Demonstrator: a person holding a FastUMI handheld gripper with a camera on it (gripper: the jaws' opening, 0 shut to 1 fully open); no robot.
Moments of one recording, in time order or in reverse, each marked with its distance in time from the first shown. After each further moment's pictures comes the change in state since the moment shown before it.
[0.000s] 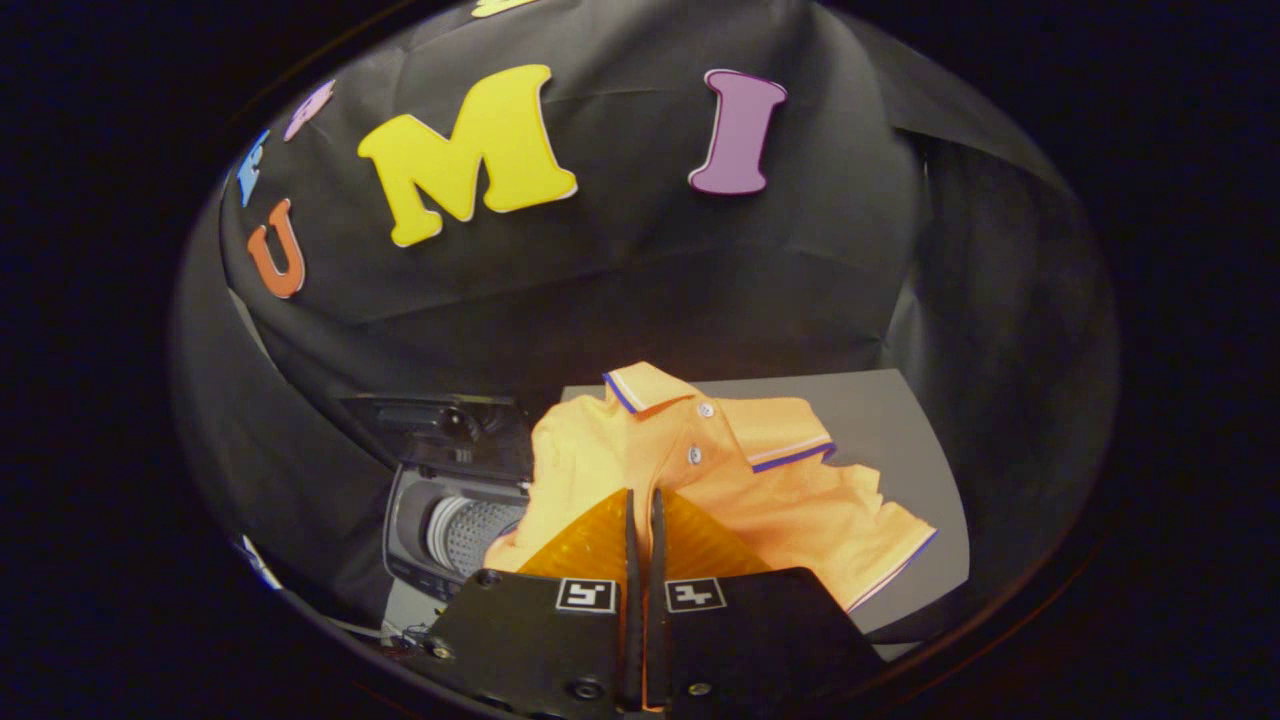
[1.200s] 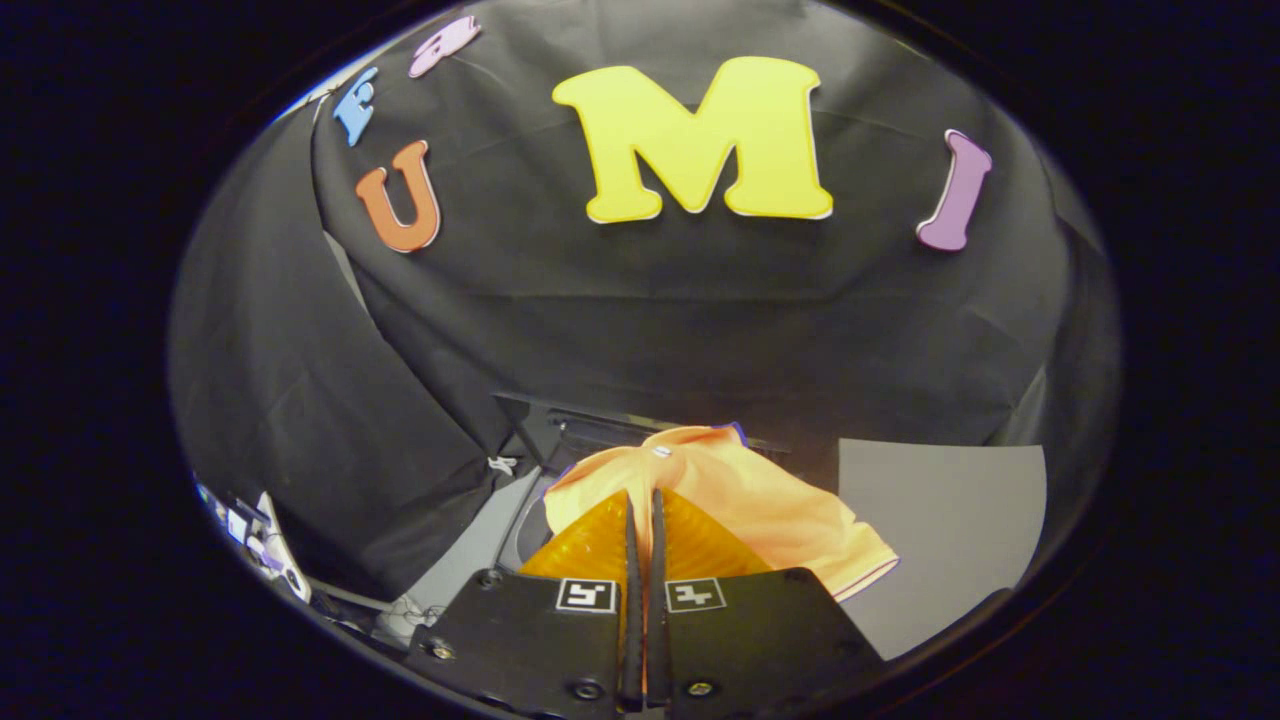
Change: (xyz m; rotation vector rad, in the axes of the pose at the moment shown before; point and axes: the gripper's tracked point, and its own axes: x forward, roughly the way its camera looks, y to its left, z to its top) arm 0.027 0.243 0.002 -0.191 0.022 0.227
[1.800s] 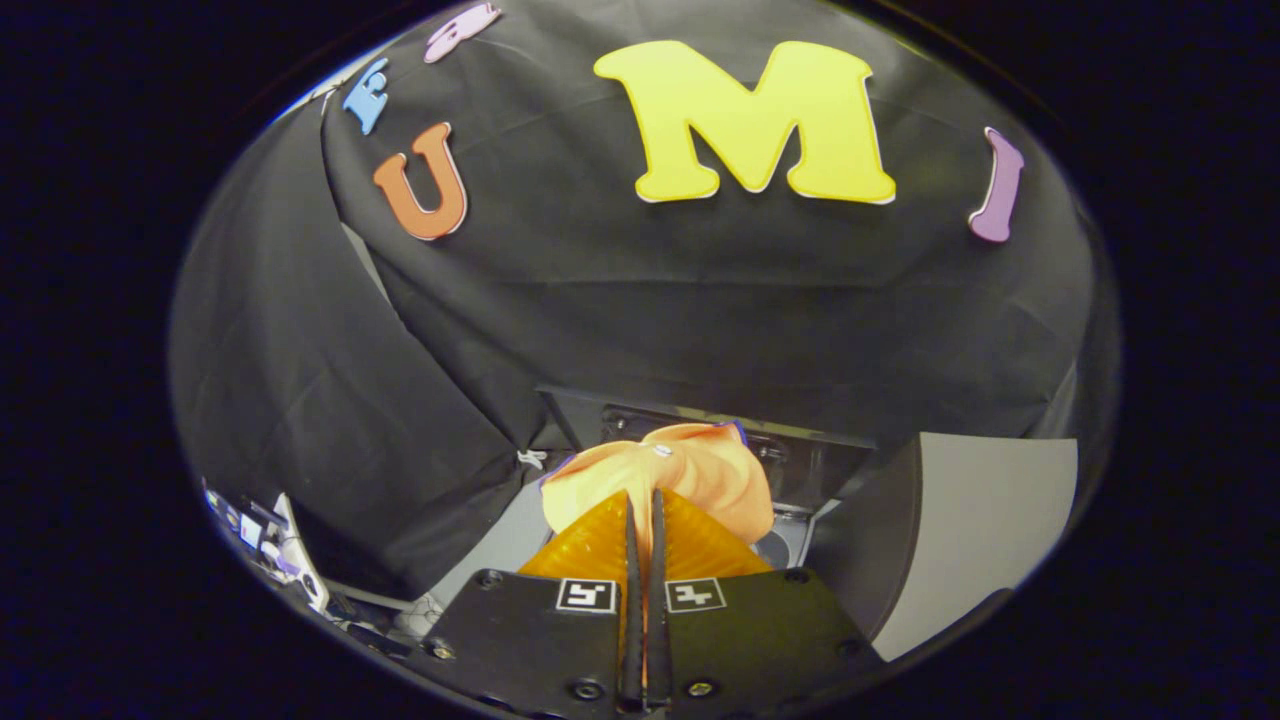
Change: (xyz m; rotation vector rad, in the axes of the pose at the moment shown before) arm 0.039 0.056 -0.009 0.000 0.040 0.070
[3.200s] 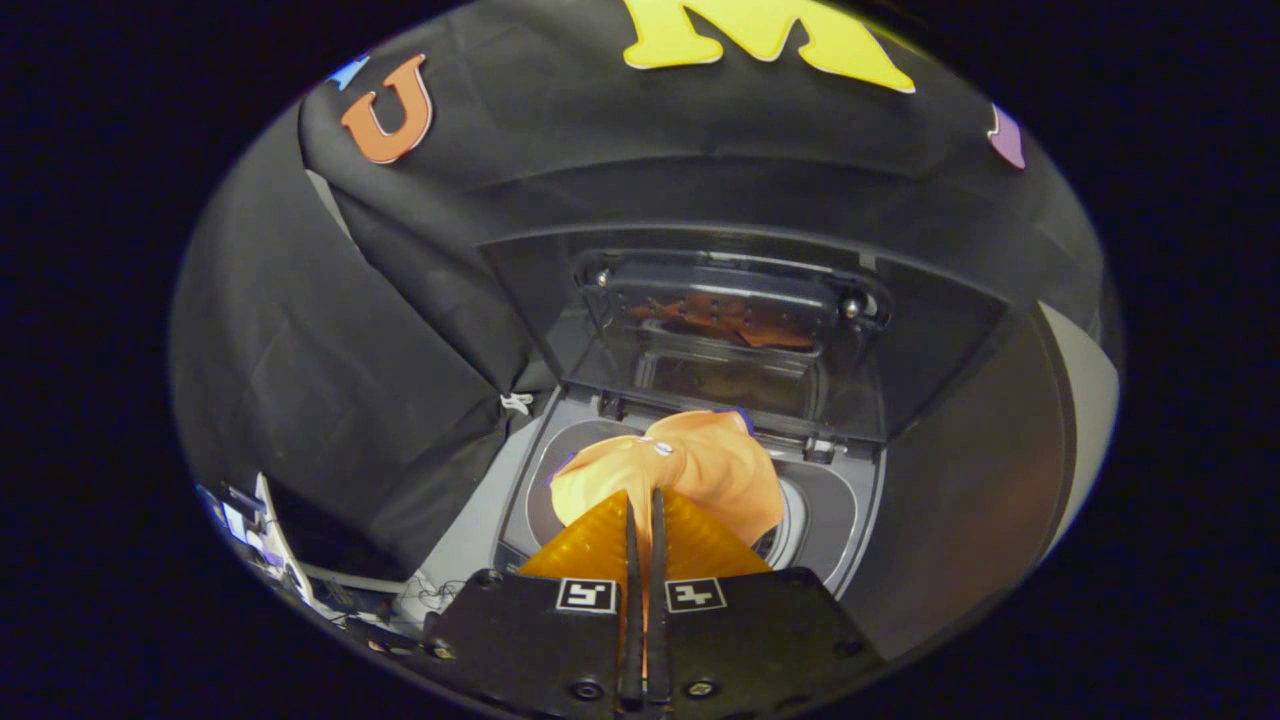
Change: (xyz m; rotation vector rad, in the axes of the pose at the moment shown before) arm 0.131 -0.007 -0.117 0.044 0.165 -0.041
